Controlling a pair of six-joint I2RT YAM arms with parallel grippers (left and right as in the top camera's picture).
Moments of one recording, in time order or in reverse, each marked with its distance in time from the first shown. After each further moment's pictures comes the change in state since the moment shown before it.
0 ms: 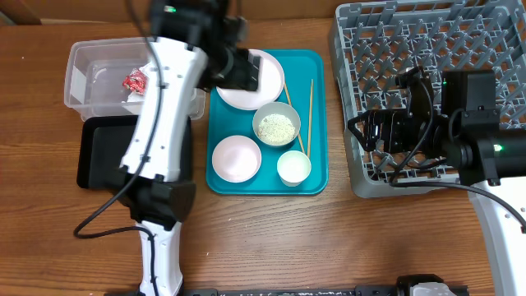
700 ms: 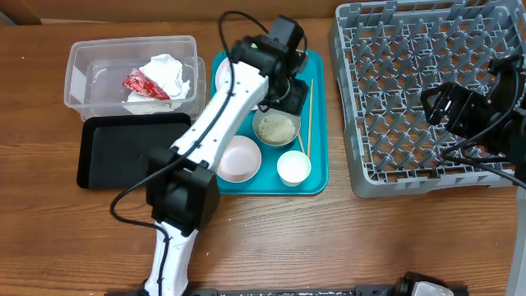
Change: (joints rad) left arm -0.196 0.040 -0.412 0.521 -0.028 -0.006; right arm -0.341 -0.005 0.124 -0.059 0.045 0.100
